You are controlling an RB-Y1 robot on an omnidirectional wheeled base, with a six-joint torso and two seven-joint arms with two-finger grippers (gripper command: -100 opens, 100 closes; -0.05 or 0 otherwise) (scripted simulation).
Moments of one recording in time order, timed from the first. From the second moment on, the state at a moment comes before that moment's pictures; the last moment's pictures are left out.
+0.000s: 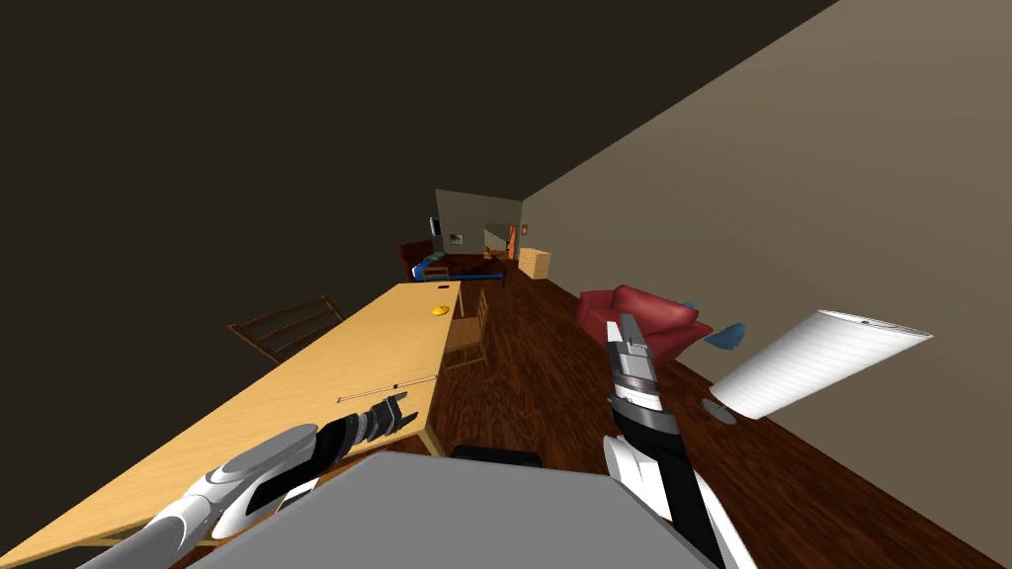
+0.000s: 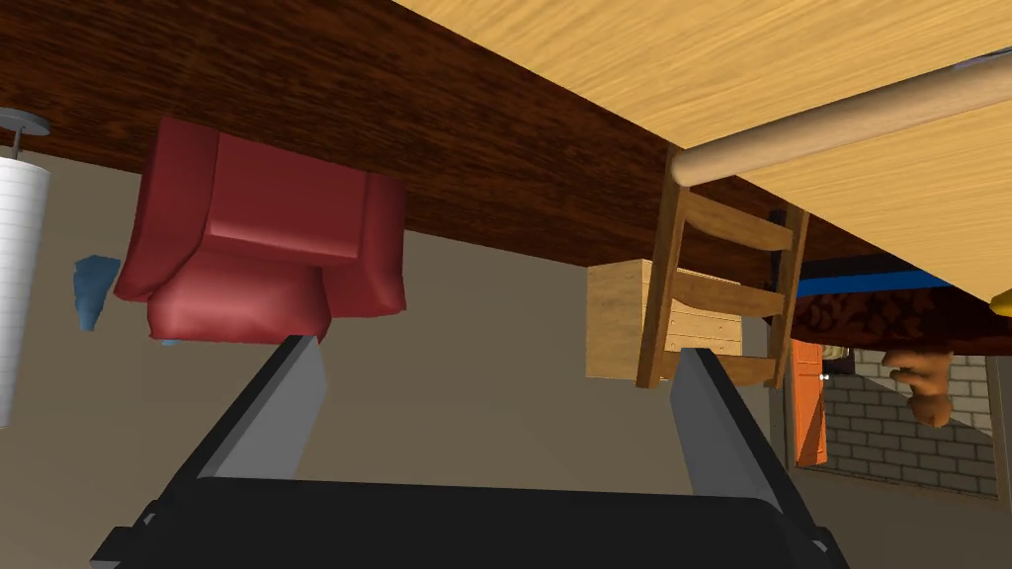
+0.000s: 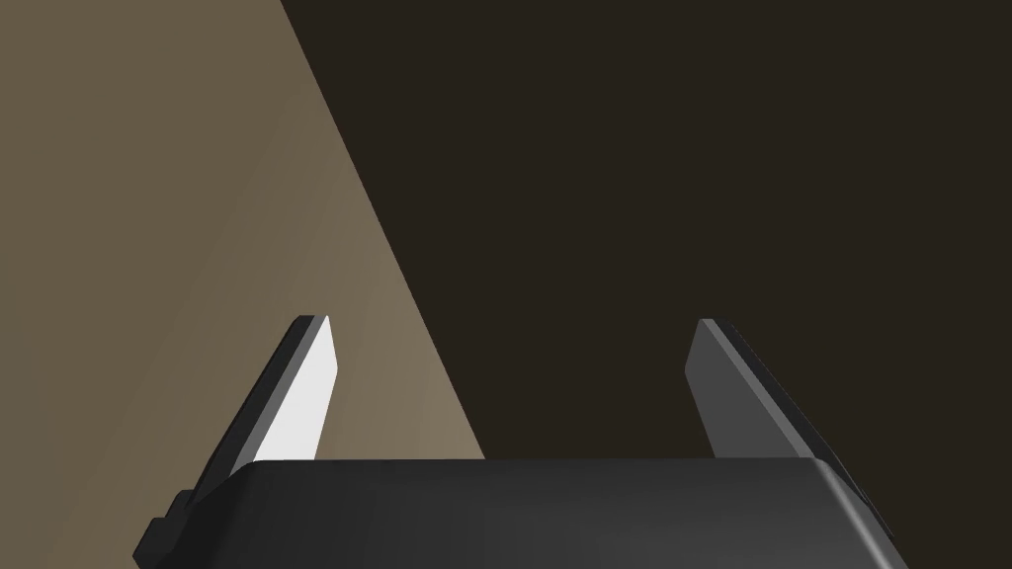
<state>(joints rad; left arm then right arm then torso) 0.33 0.94 -0.35 -1.33 -0.75 -0.50 -0.26 0.53 -0.02 -0.07 -2.32 0.06 -0.48 0.15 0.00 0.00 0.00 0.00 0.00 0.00</state>
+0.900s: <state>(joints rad) 0.30 1.04 -0.46 -1.12 -0.90 -0.53 -0.31 0.53 -0.02 -0.07 -2.32 0.06 -0.48 0.15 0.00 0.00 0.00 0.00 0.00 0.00</state>
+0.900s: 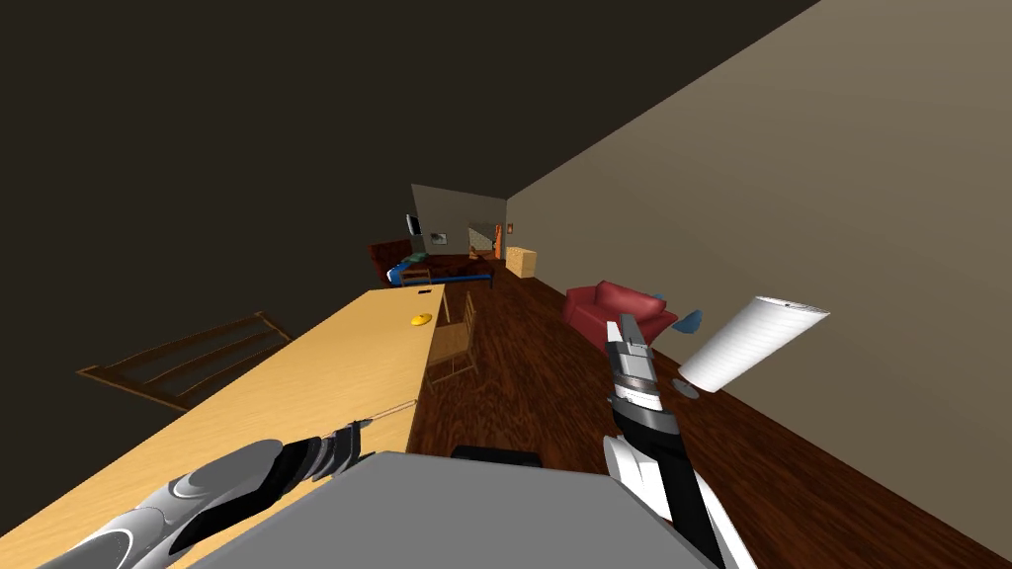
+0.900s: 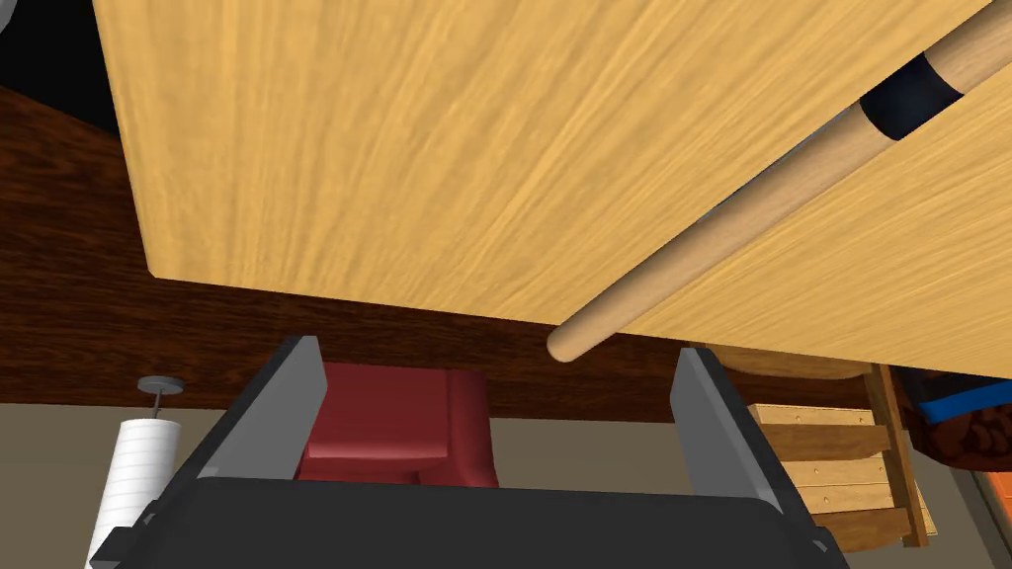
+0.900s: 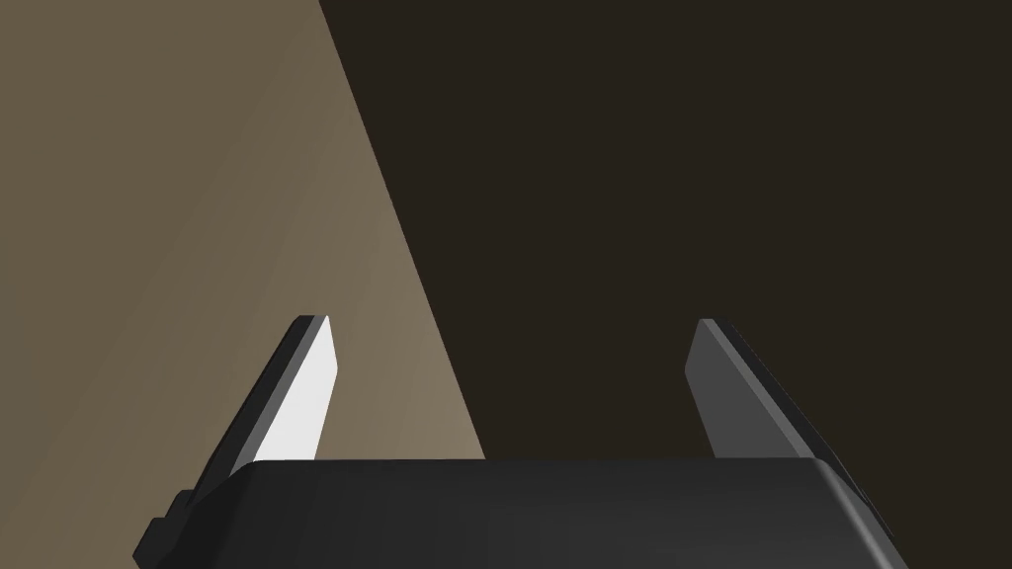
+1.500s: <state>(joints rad) 0.29 1.10 -0.57 -0.93 -1.03 -0.58 -0.38 0.53 -0.02 -0.07 -2.32 0.06 -0.48 0.15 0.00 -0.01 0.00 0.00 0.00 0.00</state>
